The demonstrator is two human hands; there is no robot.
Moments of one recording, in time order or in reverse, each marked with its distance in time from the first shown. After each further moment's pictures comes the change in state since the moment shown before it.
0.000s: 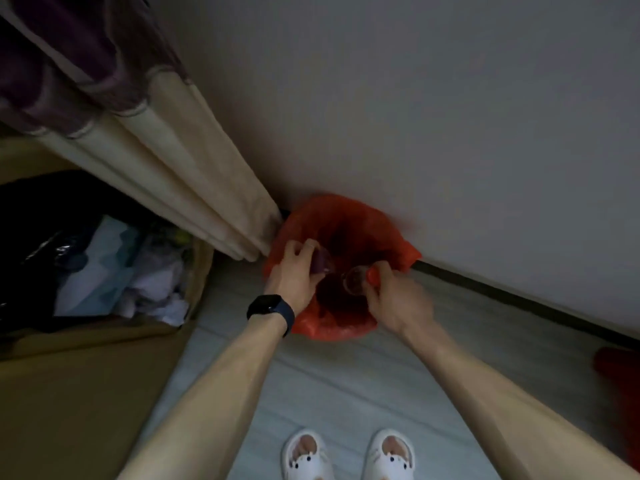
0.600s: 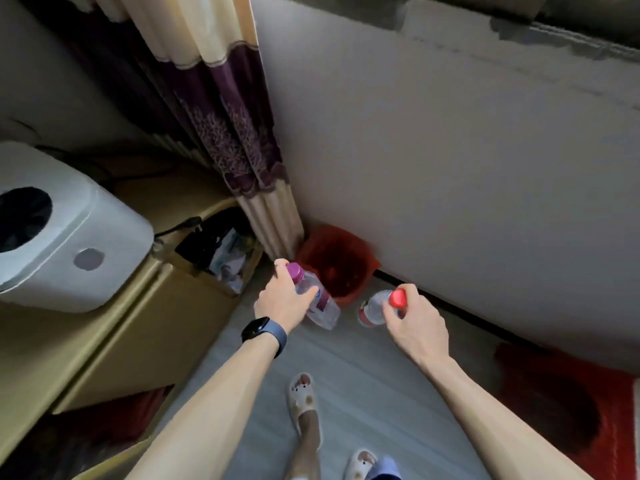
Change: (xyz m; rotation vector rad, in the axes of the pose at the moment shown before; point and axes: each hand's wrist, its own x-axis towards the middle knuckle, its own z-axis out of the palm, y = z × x) left_hand -0.304 0.161 -0.249 -0.173 0.176 -0.368; right_hand -0.316 -0.042 -0.269 0.228 0.165 0.093
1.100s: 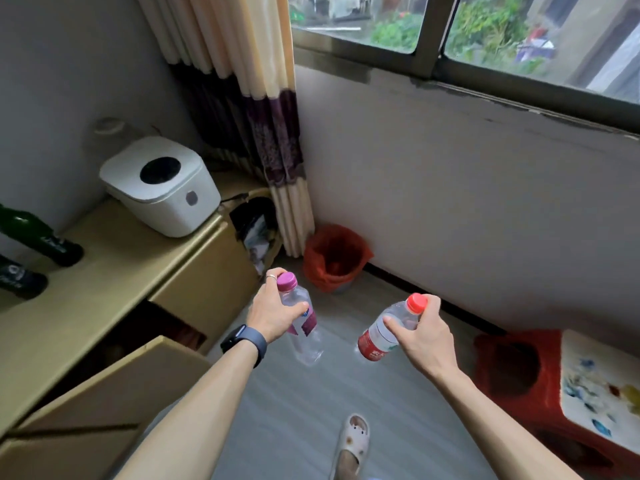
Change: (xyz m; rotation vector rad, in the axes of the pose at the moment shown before) left_hand -0.315 -0.047 -0.073 -0.287 0.011 0.094; right_hand -0.287 0.071 -0.102 0.300 0.018 -0.067
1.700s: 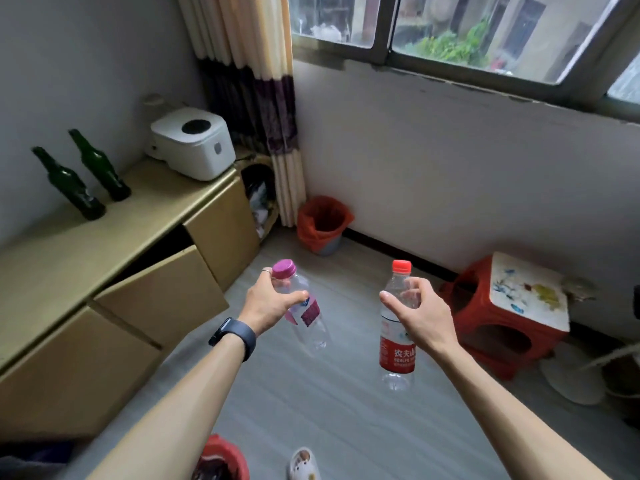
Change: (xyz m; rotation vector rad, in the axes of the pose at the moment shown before) left_hand -0.347 -0.076 0.002 -0.246 -0.021 0.026; right_hand -0.340 0.081 -0.061 0.040 0.098 -0.094
